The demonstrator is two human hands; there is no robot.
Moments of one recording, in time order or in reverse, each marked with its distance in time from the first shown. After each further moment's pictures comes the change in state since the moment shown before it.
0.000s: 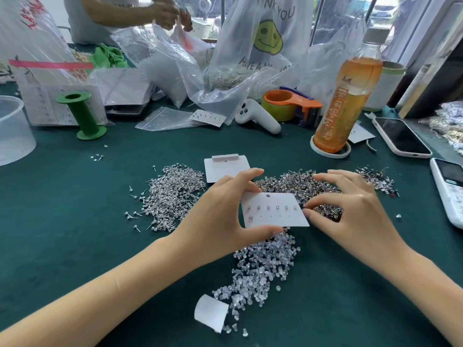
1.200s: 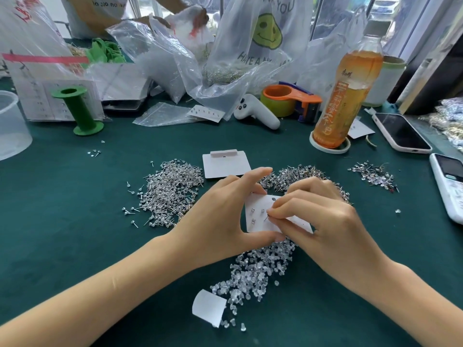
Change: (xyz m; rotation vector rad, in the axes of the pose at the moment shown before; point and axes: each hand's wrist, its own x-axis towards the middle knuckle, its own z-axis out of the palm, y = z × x) left_hand -0.003 0.007 0.000 0.008 -0.059 0.071; right_hand -0.007 -0.051 0.004 0.183 0.164 -0.435
